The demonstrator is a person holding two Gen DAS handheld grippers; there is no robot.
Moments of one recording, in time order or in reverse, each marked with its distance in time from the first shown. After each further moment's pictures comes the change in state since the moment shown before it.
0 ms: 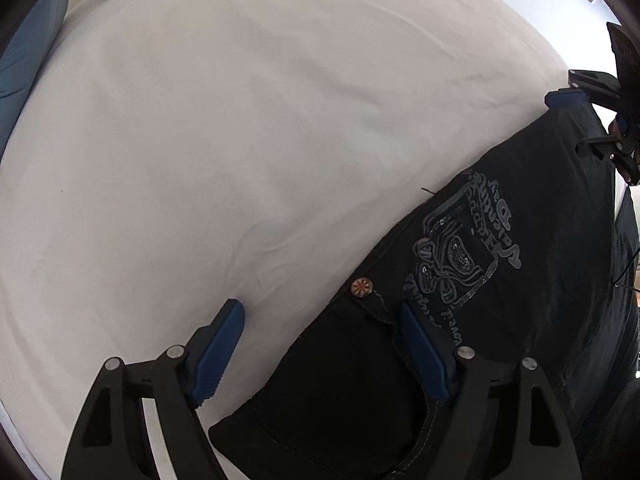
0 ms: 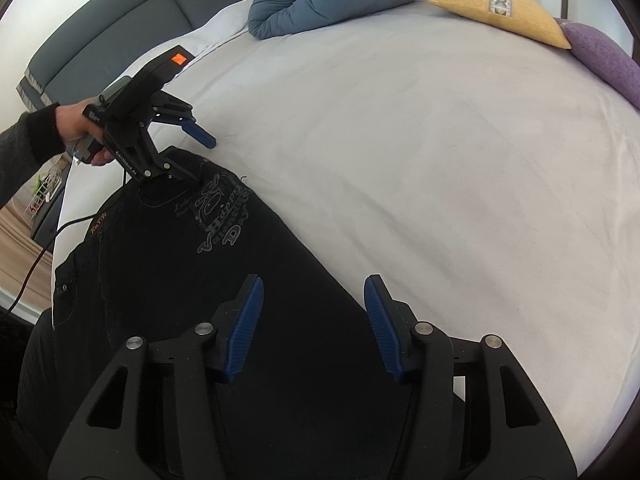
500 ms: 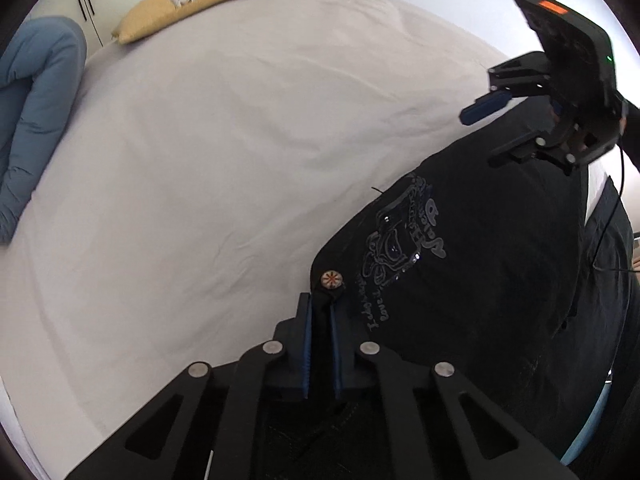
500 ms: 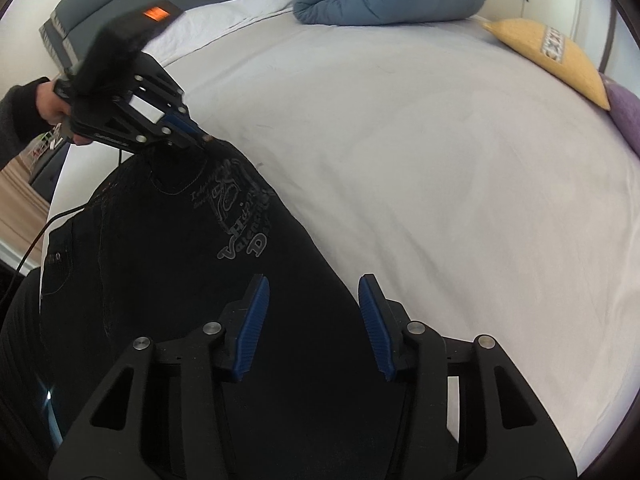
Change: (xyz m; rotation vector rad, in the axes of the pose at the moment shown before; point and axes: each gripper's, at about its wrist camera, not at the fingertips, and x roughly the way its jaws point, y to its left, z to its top) left arm -0.072 -0.071 -0.064 0.075 -0.220 0.084; right arm 0.010 0.051 0.028 -0.191 0.048 -0.002
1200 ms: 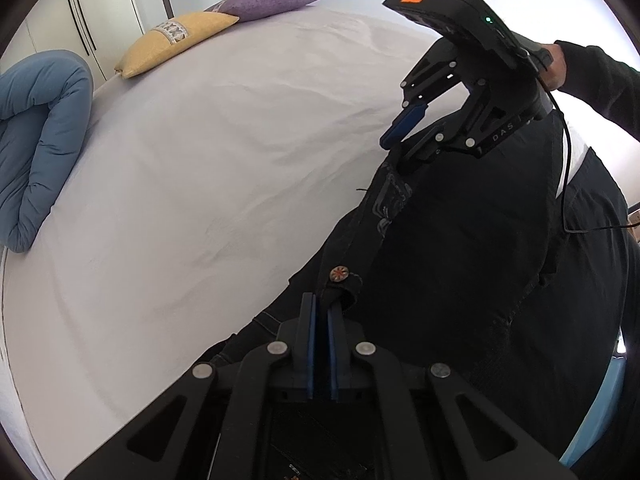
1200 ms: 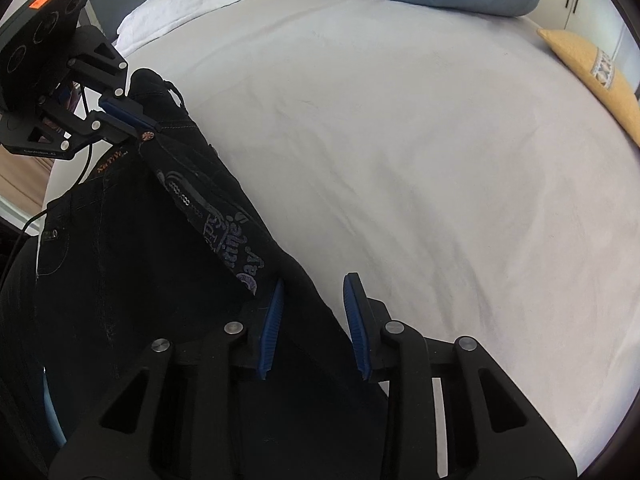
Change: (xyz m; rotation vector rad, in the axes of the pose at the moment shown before) left arm -0.017 -0.019 -0.030 0.062 -0.089 0.035; right arm 0.050 0.033 0.036 -0.095 0.153 0.041
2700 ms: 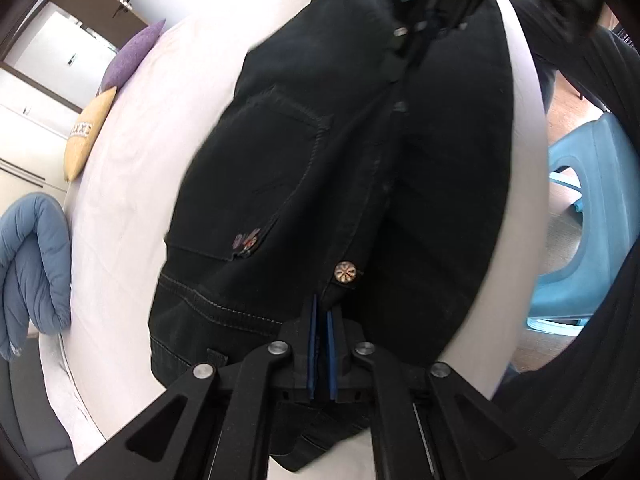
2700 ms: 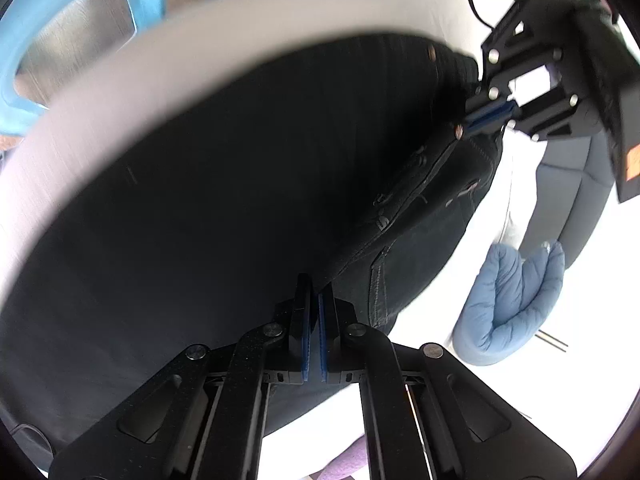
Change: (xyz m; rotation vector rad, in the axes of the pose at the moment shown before) left arm -0.050 -0.202 -0.164 0.546 0.137 0.140; right arm 0.031 0.372 -0.231 -1.536 0.222 -0.611
